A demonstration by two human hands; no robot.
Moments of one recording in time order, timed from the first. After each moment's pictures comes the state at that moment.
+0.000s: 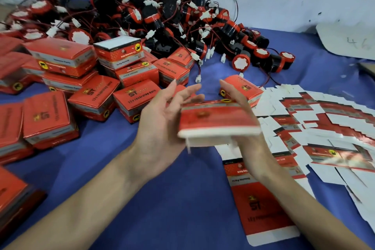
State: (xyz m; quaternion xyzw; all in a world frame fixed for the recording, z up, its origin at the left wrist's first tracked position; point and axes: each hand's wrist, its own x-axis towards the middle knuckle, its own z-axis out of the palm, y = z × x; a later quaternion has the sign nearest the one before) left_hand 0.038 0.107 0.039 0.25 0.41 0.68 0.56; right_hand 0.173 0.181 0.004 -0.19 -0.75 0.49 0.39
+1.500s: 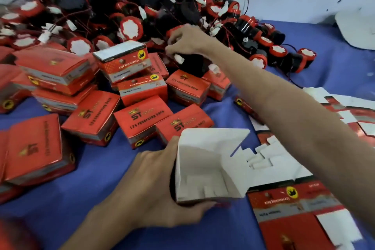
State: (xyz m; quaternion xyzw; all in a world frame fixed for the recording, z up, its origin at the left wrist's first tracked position) left_hand -0.013 0.080 -0.010 0.67 0.68 0.28 0.13; right_hand -0.039 0.395 0.047 -0.32 -0.92 0.19 0.13
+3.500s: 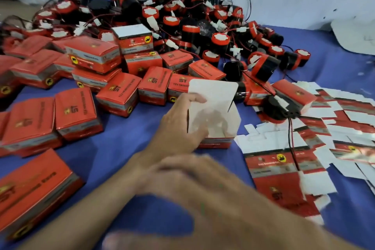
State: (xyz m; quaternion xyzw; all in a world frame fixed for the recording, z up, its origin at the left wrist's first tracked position) left_hand -0.003 0.100 -0.025 0.60 0.61 0.50 0.15; right_hand 0.138 0.115 0.040 -0.09 -0.92 0.02 0.38
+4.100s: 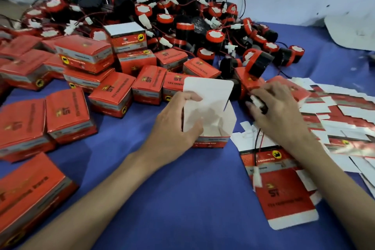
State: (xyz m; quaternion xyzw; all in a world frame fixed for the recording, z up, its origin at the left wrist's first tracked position) left_hand -0.005 0.095 -0.023 0.60 0.60 0.51 0.16; right_hand 0.200 0.234 -0.004 -0.36 -0.89 -0.05 0.29
